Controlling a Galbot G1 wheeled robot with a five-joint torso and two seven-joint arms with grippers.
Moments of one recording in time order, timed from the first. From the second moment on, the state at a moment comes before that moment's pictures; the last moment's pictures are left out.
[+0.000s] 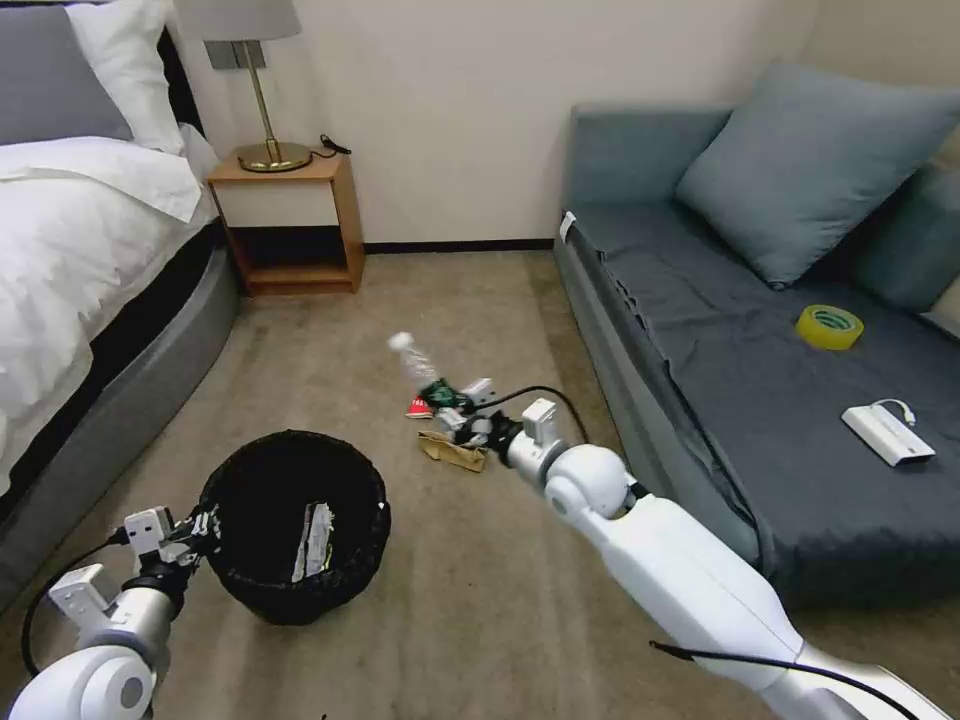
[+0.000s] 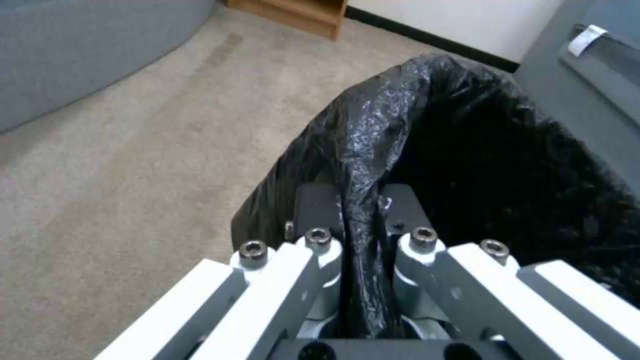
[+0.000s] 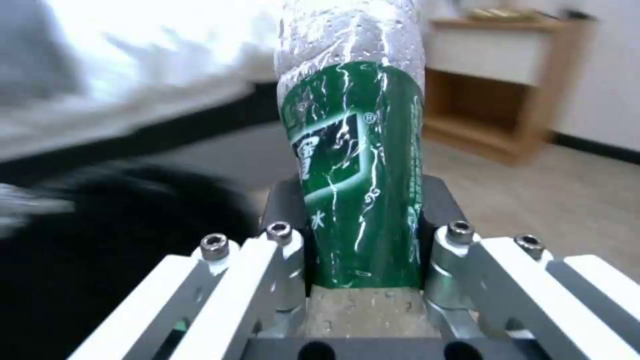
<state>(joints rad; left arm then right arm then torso) 1.61 -1.22 -0.88 -2.01 -0.72 0.30 -0.02 -0.66 1.17 -0.30 1.71 0.58 -0.18 -0.15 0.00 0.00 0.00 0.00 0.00</state>
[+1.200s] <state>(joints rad) 1.68 -1.31 -0.88 -2.12 -0.74 0.31 -0.02 -0.75 1.21 -0.49 1.73 0.47 -0.17 -0.18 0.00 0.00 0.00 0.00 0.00</state>
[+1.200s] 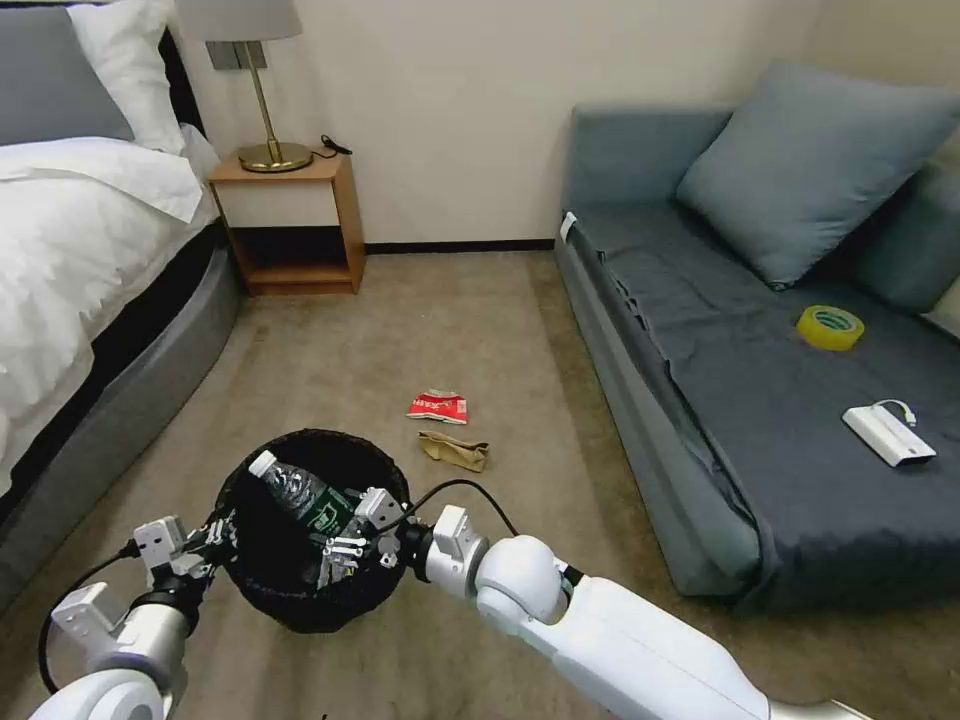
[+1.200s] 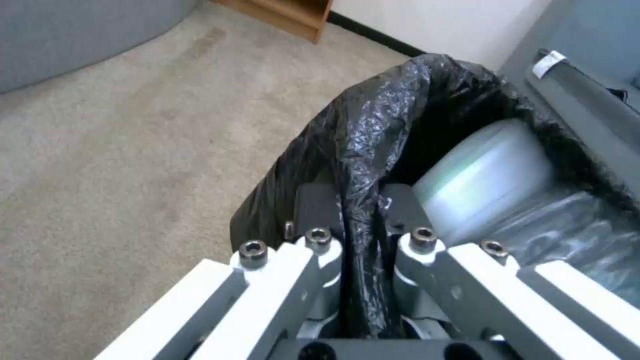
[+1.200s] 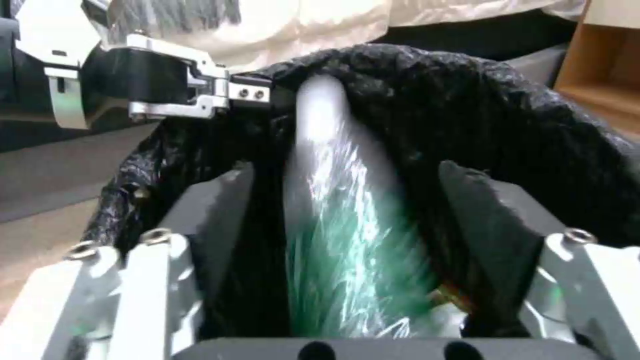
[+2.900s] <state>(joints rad) 1.66 -1.37 -0.96 -2.13 -0.74 0.32 -0.05 -1.57 1.28 0.24 2.09 -0.07 0.09 0.05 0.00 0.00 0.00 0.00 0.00</state>
